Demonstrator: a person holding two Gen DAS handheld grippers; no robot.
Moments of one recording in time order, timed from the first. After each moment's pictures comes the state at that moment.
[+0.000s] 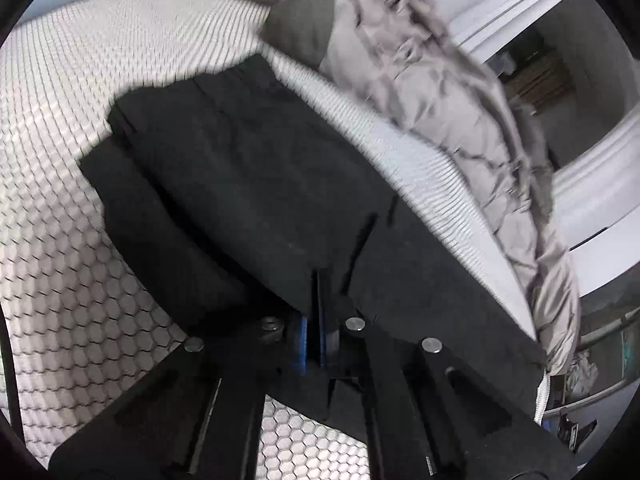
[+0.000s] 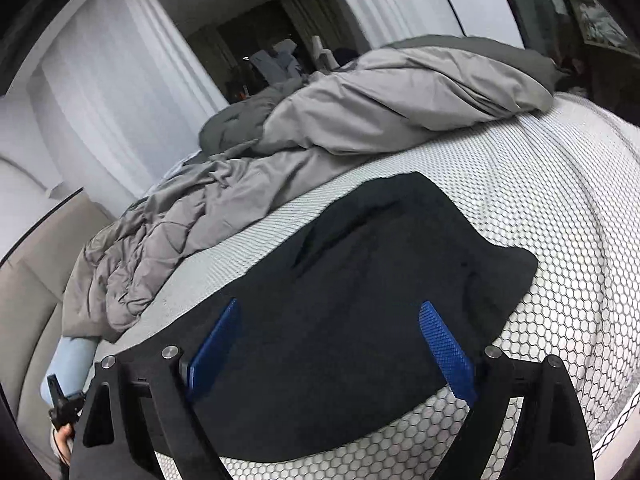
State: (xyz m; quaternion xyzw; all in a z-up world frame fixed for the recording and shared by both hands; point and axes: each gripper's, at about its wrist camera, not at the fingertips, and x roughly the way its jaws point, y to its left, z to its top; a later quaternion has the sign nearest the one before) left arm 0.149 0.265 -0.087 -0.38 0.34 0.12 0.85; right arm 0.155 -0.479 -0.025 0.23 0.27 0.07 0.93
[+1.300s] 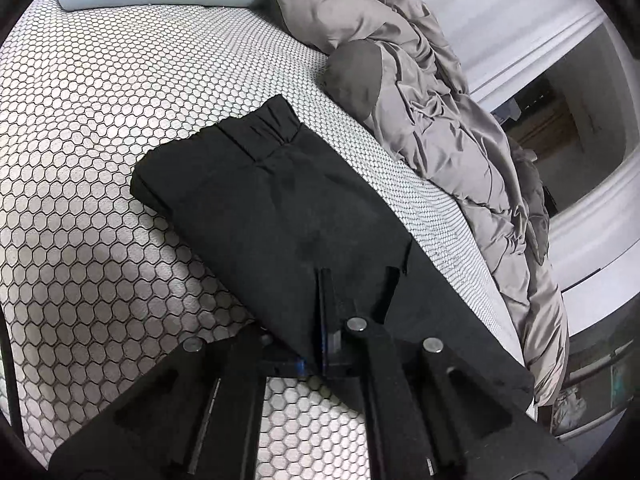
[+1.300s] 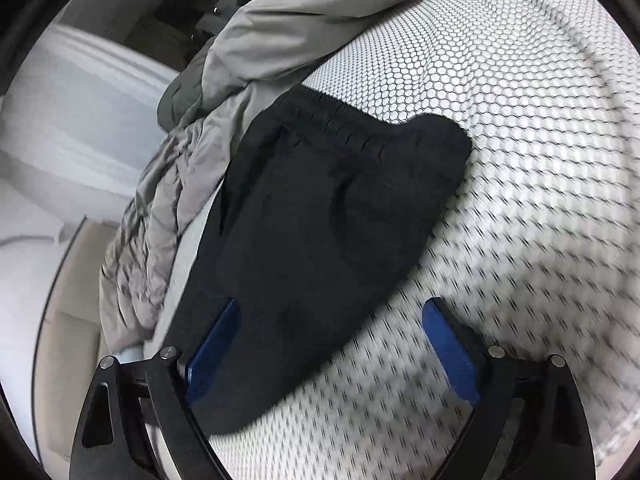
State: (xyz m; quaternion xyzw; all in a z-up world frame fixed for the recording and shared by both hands) left arm 0.089 0.311 -0.100 -0.42 0.29 0.16 0.84; right arm 0.186 -0.547 -0.107 0.37 0.40 0.11 0.83
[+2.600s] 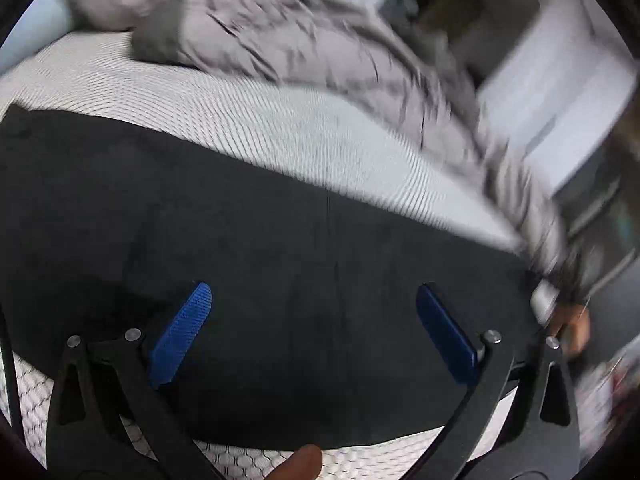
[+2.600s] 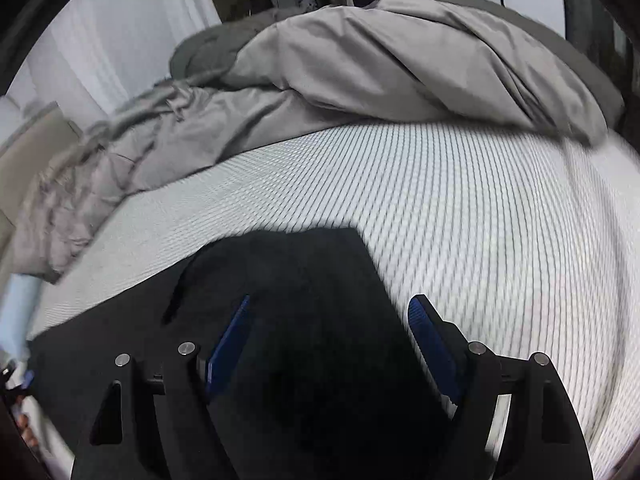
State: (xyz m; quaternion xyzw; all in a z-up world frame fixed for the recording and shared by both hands) left arm 0.121 0.152 -0.059 -0.23 0.38 -0.01 0.89; right arm 0.293 -0.485 -0.035 0.08 0.39 0.05 0.91
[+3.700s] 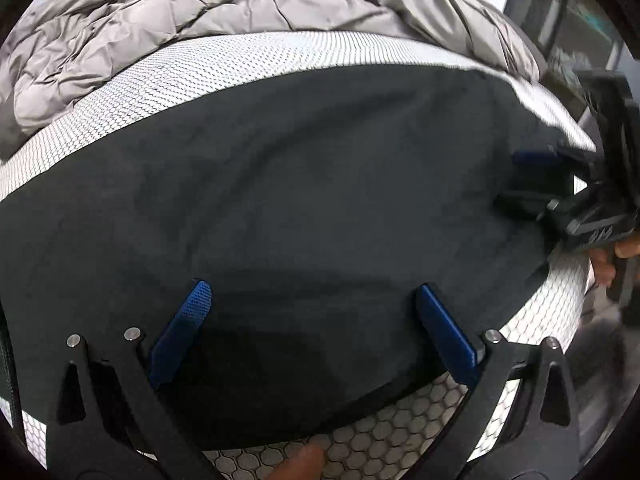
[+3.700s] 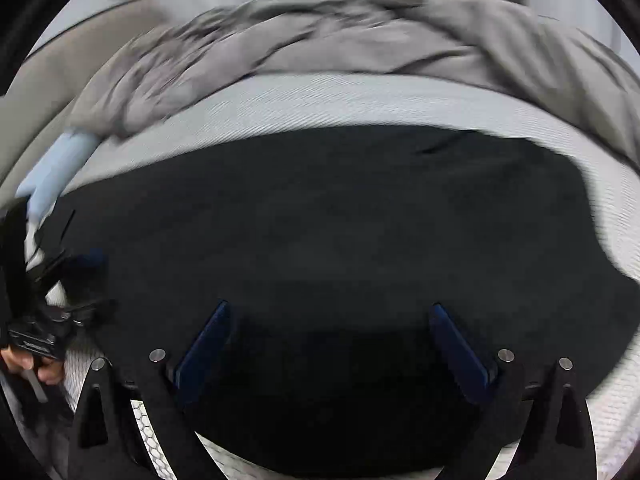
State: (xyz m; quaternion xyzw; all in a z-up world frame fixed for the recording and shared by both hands) left arm 0.135 -0.035 -0.091 0.01 0.45 -0.12 0.89; right arm 0.194 -0.302 -0.088 -0.06 0.43 0.22 0.87
